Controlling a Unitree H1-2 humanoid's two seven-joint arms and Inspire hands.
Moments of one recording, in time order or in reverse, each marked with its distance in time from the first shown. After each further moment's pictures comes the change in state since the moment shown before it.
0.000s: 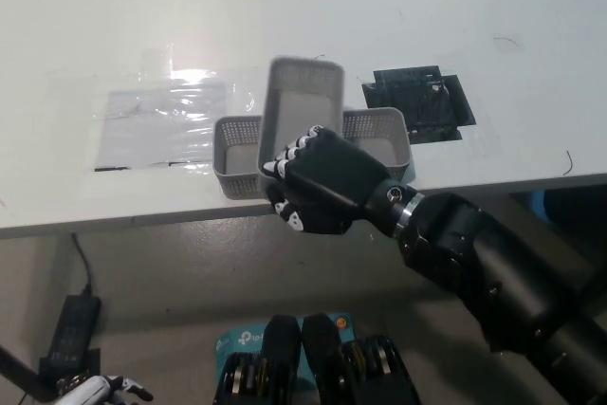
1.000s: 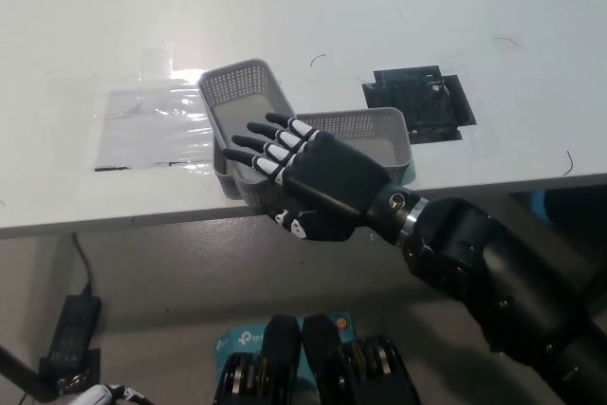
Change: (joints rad) left_arm 0.024 -0.016 0.004 0.000 -0.005 -0.005 0.000; right_arm 0.045 -0.009 -0.028 -0.138 -0.014 0.042 0.086
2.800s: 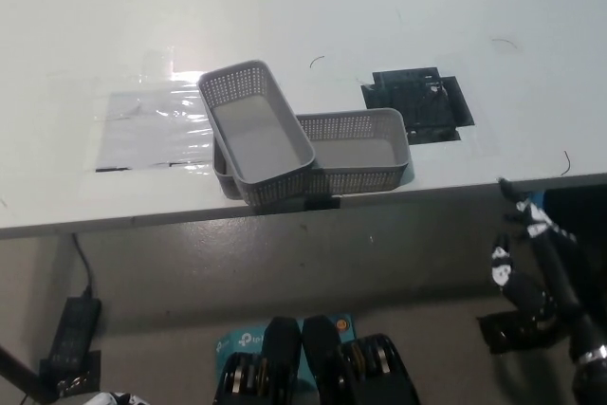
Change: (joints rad) left_arm 0.017 -0.020 0.003 0.003 0.006 -0.006 0.001; right_arm 0.604 0.149 -0.669 -0.258 0.325 0.255 0.048
